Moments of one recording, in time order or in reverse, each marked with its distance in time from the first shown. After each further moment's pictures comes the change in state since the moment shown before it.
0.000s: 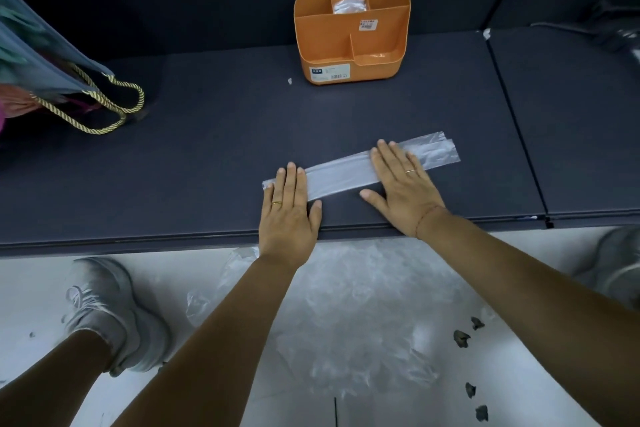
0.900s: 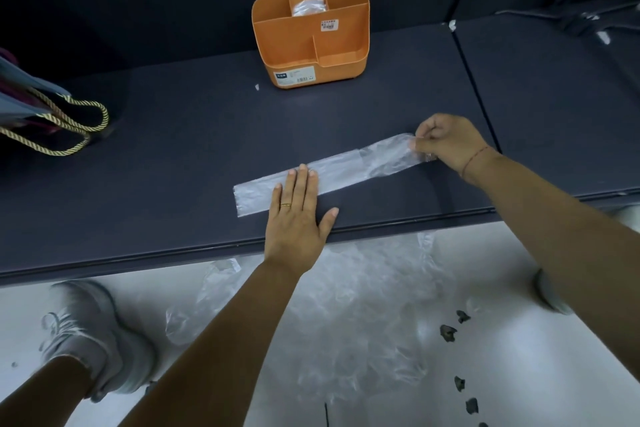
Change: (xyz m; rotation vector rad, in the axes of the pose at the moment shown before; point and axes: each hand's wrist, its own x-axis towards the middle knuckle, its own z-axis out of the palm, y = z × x) left_hand 0.009 0.043 0.002 0.085 -0.162 0.124; right_hand 0.005 0.102 -0.056 1.114 0.156 0.435
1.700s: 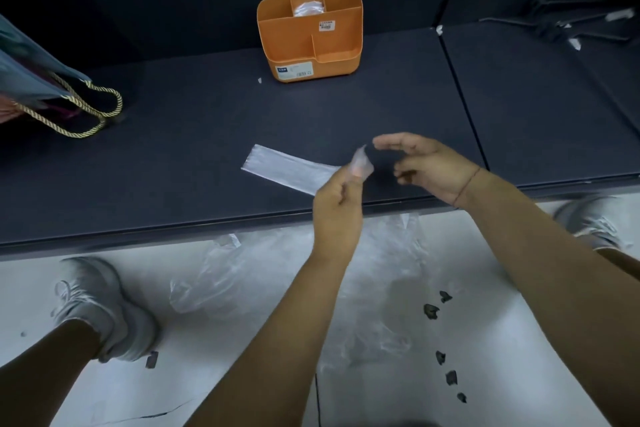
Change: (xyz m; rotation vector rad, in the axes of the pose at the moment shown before) left_hand -0.036 0.107 -0.077 -1.465 0.232 -0.264; right_hand -0.085 -0.023 0.007 0.270 -0.401 0.013
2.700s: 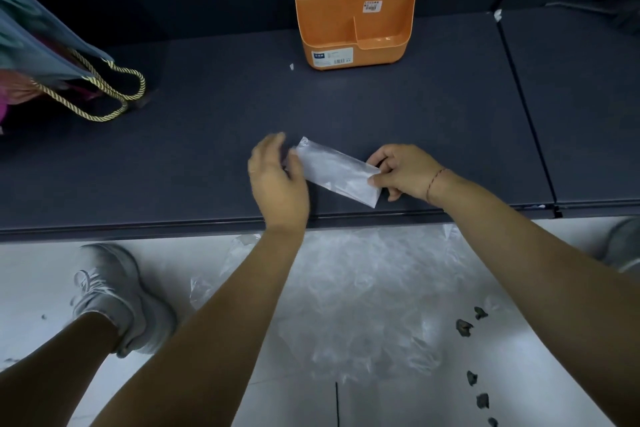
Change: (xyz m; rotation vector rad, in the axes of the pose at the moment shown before) left_hand 0.082 -0.047 -0.111 0.612 0.495 0.193; right_hand 0.074 0.011 0.064 -0.386 0.004 0.098
